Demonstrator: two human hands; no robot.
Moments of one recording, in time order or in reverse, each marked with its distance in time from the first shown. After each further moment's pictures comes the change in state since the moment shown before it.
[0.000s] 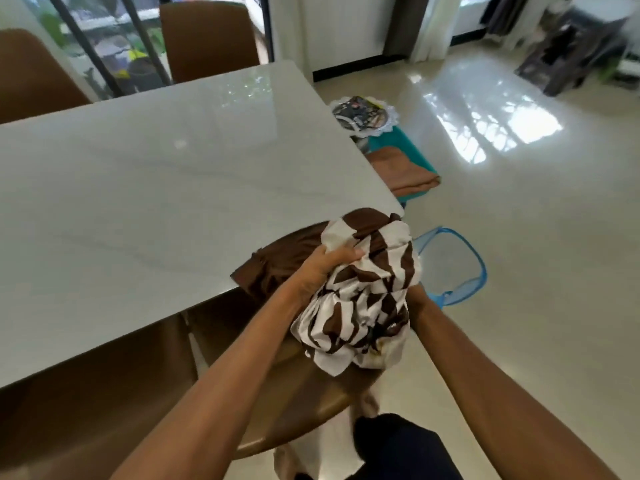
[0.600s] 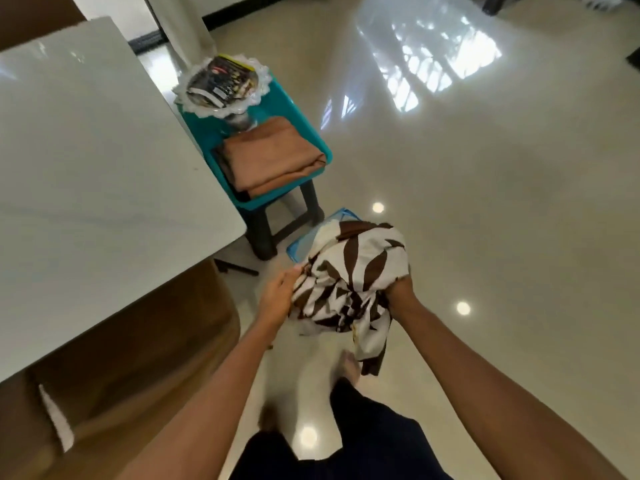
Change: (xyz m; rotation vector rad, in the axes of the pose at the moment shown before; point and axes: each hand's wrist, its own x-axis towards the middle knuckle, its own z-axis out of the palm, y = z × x) left_hand 0.241 -0.161 0.139 0.582 0.539 -0.209; right_hand 0.190 -0.036 -0.295 0.372 0.293 0.220
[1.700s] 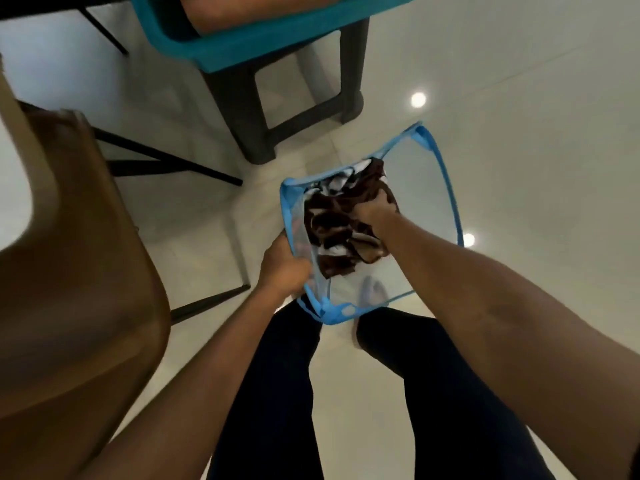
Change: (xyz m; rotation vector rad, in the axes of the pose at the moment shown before) left_hand 0.261 -0.190 0.073 0.031 -0.006 -0.392; right_hand 0.410 0.163 0.108 -1.272 -0.129 0.240
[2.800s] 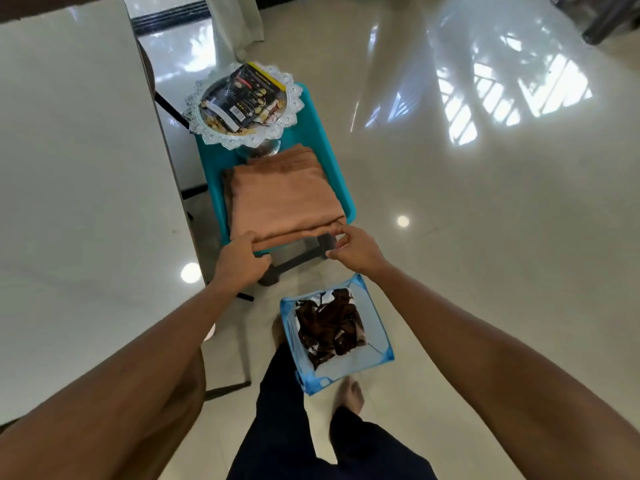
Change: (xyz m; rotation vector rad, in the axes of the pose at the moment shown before) left_hand -0.131 0.282 -0.134 0.513 0.398 0.455; right_hand -0.264 -0.159 -0.207 -0.207 0.124 -0.727
